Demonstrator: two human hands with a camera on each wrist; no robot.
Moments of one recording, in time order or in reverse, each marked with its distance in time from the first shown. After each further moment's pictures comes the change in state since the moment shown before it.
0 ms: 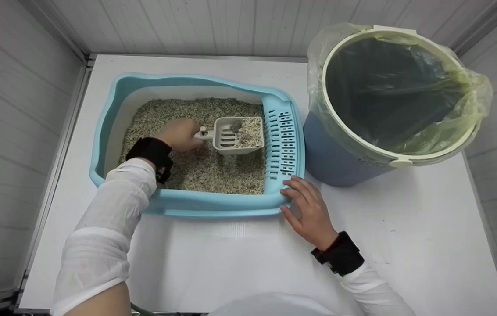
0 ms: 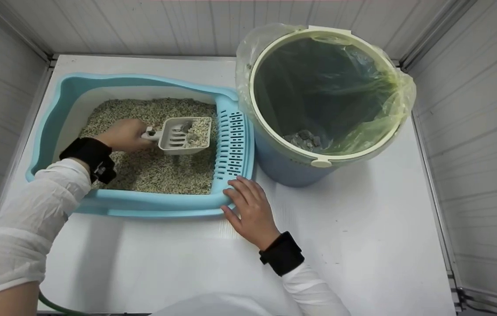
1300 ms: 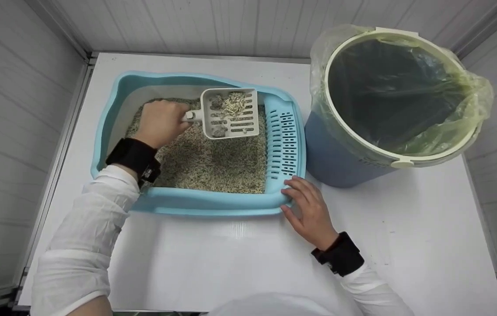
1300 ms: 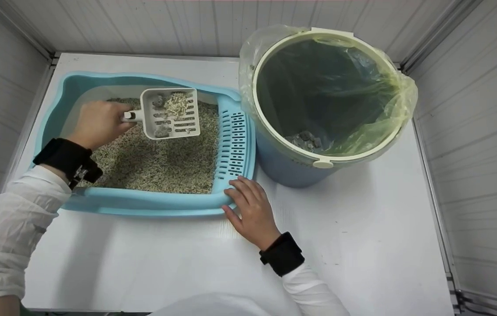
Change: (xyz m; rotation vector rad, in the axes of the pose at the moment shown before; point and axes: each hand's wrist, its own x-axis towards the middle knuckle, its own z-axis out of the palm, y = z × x) left_hand -0.039 0.009 -0.019 0.261 0.570 0.023; right_hand -0.007 0.011 0.008 -0.018 0.006 -0.034
